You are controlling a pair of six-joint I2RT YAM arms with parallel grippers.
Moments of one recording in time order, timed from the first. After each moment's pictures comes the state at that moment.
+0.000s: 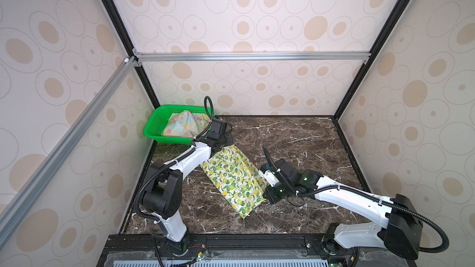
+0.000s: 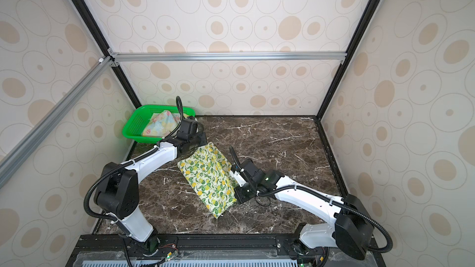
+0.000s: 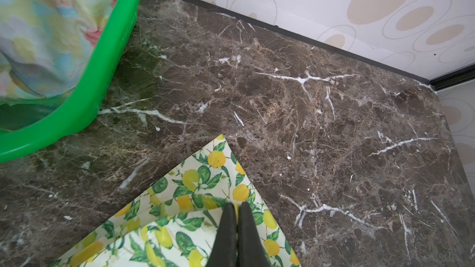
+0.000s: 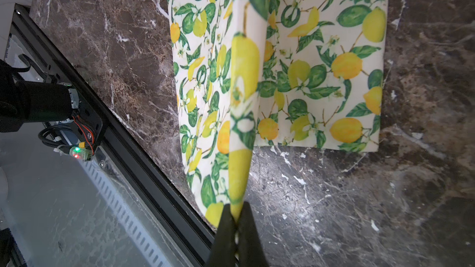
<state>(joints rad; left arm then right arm) -0.39 1.72 1.27 -0.27 -0.09 -0.55 0.87 1.28 0.89 -0.66 -0.23 0.38</state>
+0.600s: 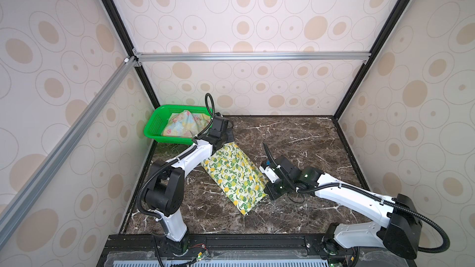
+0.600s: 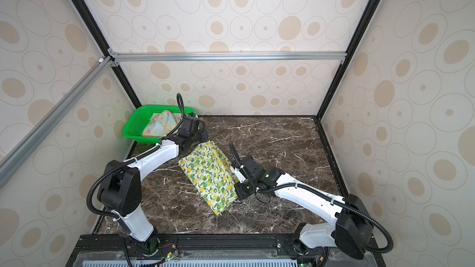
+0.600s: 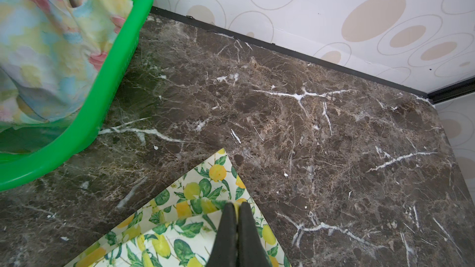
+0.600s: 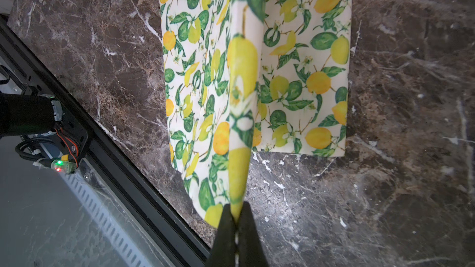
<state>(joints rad) -0.40 1.75 1.31 -0.25 -0.13 -0.54 0.86 1.29 0.96 -0.72 -0.15 0.34</state>
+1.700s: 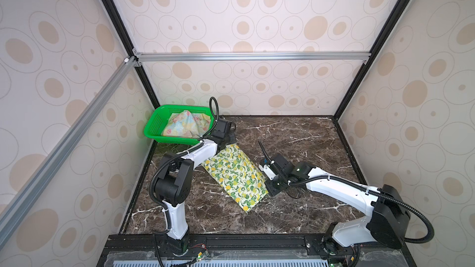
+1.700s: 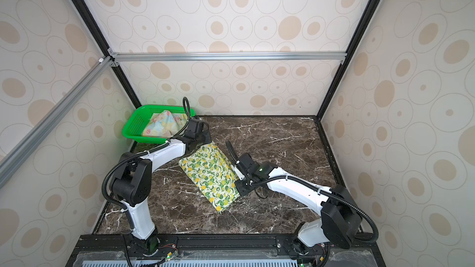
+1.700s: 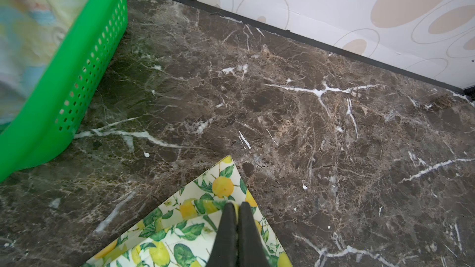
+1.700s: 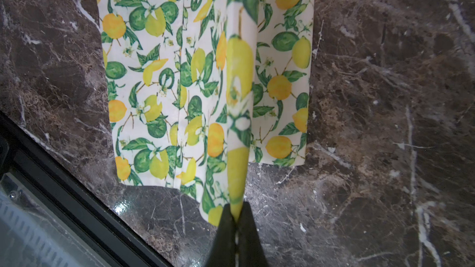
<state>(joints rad) -0.40 1.88 1.34 -0.18 -0.15 -0.54 0.81 1.42 1.00 -0.74 -0.07 0.25</state>
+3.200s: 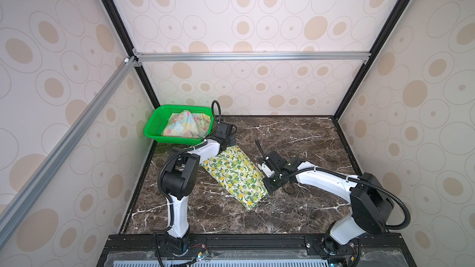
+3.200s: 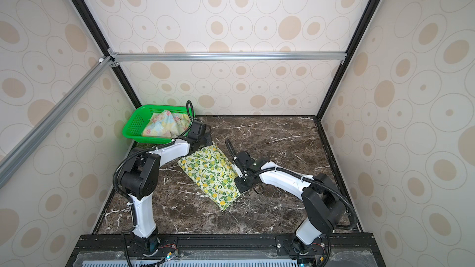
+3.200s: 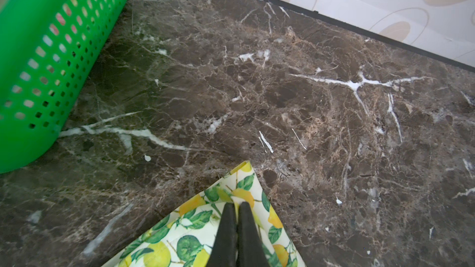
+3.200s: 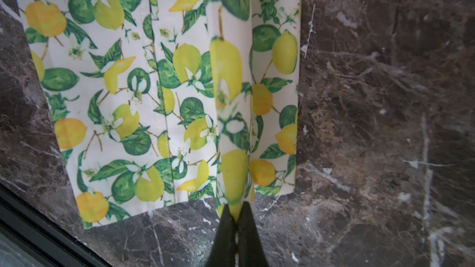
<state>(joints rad) -0.39 1.99 1.37 -0.15 -0.17 -0.54 0.76 1.57 1.03 -0.71 -0.08 0.24</state>
